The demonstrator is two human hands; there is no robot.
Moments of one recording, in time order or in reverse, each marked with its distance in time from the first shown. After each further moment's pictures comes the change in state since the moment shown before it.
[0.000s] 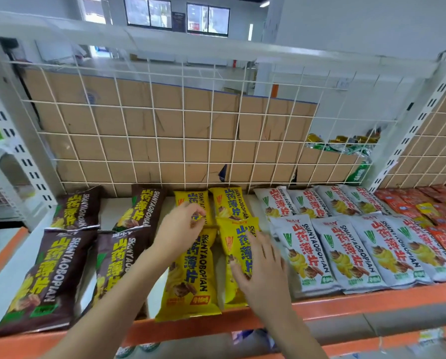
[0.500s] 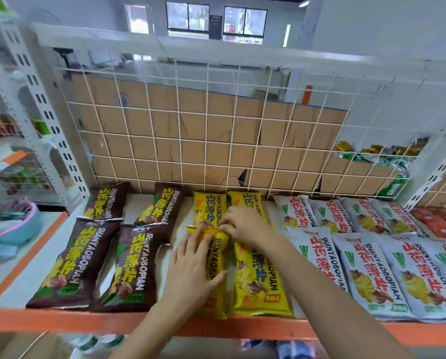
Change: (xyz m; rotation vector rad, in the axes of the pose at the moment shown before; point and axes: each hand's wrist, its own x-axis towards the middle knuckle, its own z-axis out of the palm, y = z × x) left_hand -0.075 0.009 0.027 0.331 0.018 -0.078; right_hand 0.136 -0.027 -0.006 -0.168 -0.366 -0.488
